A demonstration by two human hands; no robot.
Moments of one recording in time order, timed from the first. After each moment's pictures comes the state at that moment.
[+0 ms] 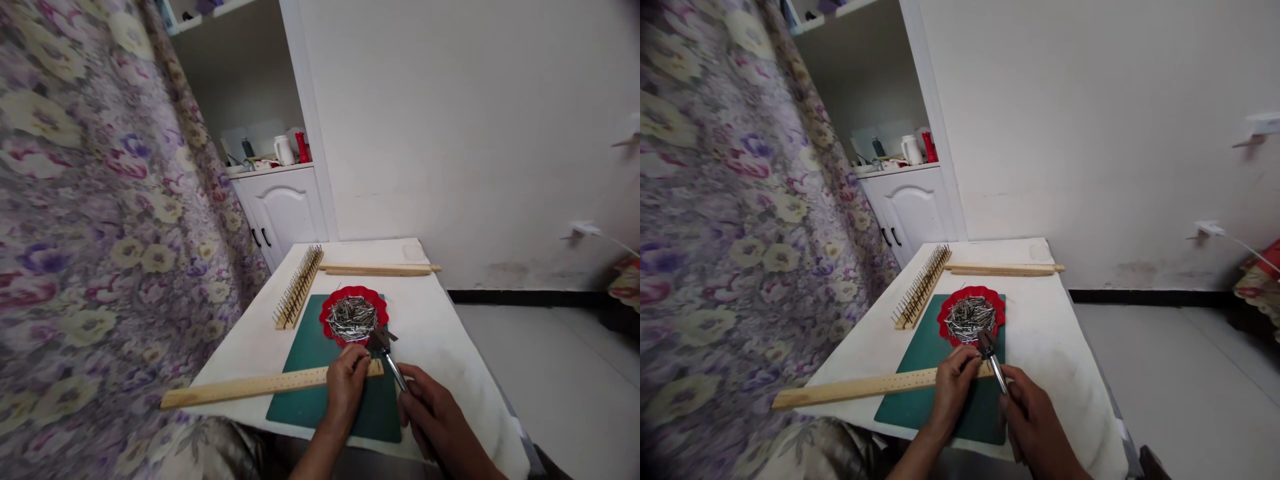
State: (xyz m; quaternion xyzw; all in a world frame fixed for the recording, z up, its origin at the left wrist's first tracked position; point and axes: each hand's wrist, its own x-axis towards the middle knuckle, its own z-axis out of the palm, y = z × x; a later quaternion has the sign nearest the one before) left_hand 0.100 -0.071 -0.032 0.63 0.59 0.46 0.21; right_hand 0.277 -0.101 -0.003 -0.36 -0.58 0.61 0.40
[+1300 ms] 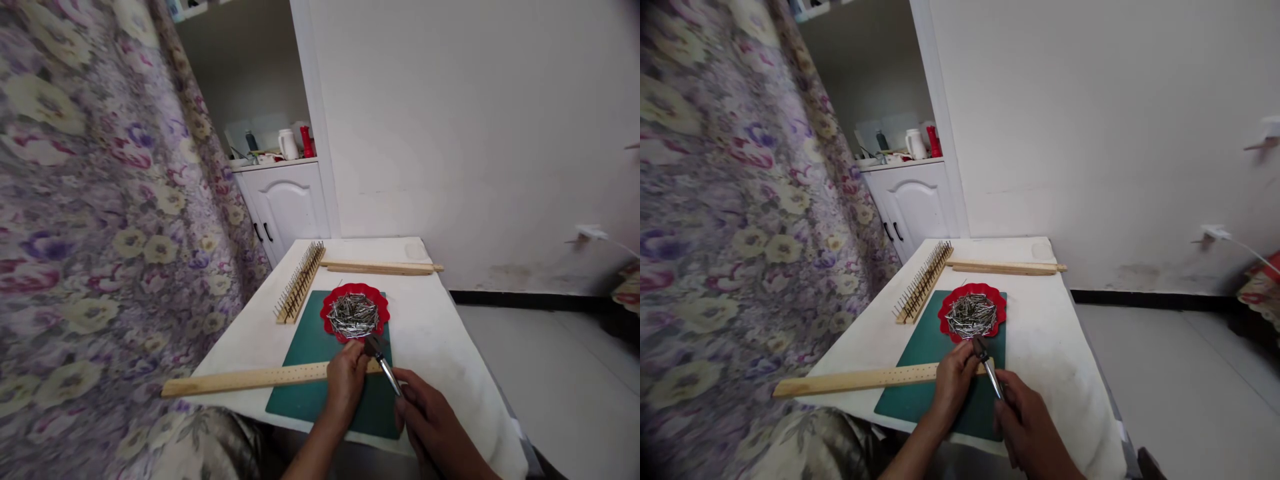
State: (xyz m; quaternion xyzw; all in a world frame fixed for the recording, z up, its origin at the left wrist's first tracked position) left_hand 0.100 -0.069 -0.031 0.66 0.62 0.39 0.18; right_hand 0.275 -0.104 -0.004 -0.37 -0.61 0.59 0.37
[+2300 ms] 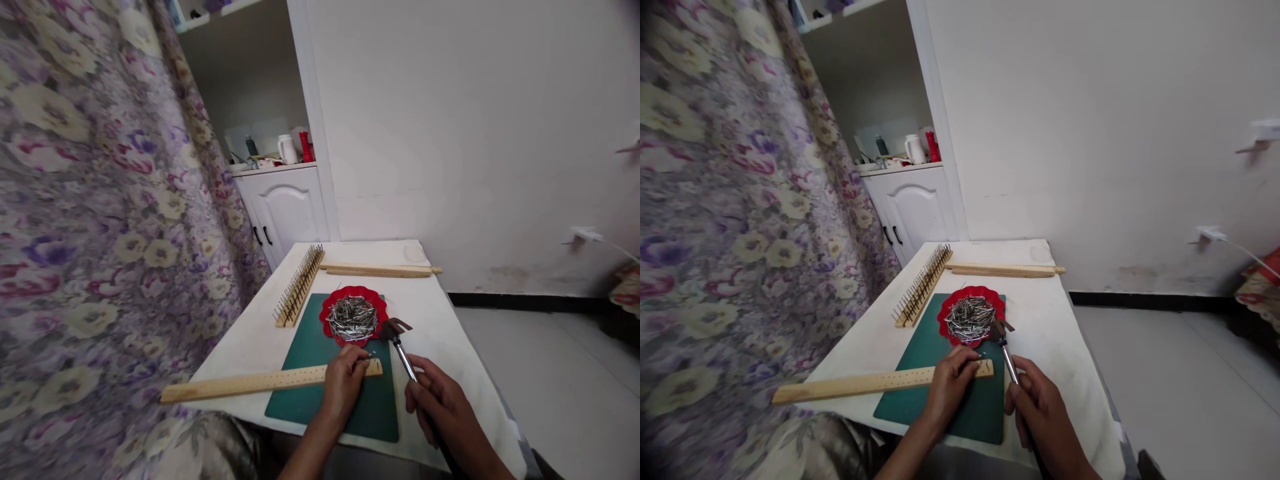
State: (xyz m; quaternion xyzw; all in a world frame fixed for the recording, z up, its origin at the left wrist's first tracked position) left_hand 0.094 -0.074 -0.024 0.66 0.61 0.39 0.21; right_hand 0.289 -0.095 0.006 -0.38 -0.53 0.63 0.43
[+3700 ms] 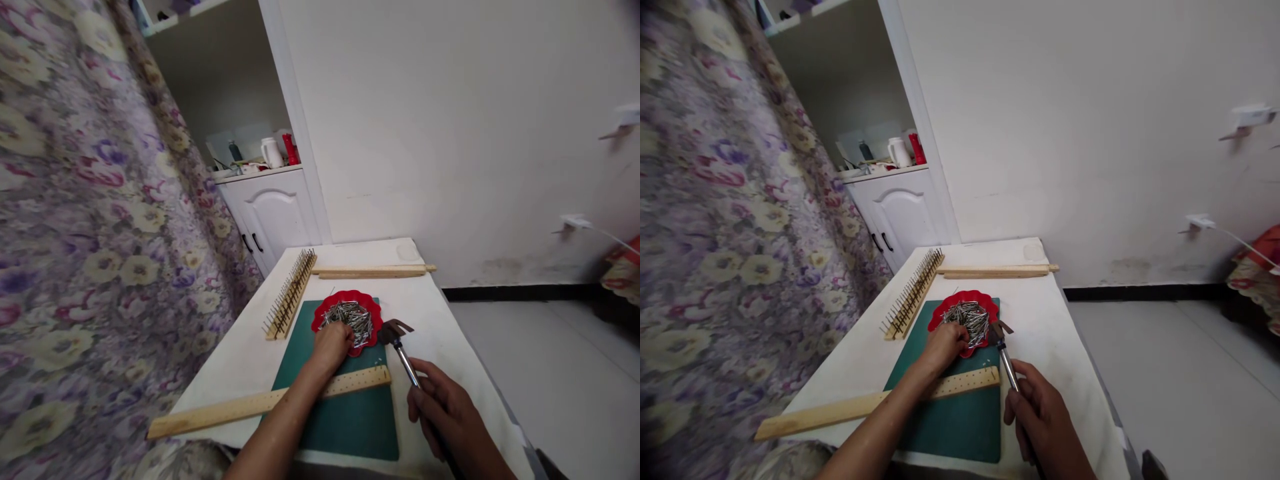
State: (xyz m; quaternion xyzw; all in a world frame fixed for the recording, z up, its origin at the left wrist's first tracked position) left_hand 0.067 0.013 0.002 0.72 0.67 0.10 0.11; right_hand 0.296 -0.082 -0.004 -0.37 -0.53 0.63 0.43
